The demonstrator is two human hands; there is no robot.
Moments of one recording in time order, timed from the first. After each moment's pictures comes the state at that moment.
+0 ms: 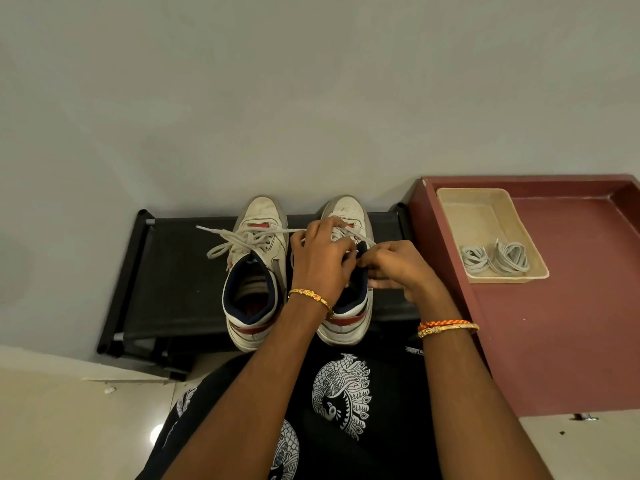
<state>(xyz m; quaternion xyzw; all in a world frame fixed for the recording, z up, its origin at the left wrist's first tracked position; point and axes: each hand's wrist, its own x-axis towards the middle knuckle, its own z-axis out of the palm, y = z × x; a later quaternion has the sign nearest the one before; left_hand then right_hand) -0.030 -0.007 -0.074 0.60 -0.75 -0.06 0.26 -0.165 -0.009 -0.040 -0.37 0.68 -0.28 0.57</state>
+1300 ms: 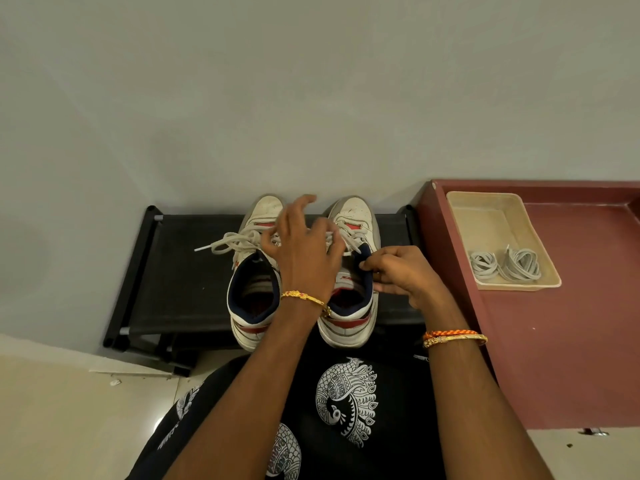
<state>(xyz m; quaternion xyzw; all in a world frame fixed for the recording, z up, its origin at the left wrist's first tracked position) -0.022 -0.002 -0.053 0.69 -0.64 -0.03 0.33 -0.163 -0.010 -0.040 -0.34 0.67 -0.28 0.59</state>
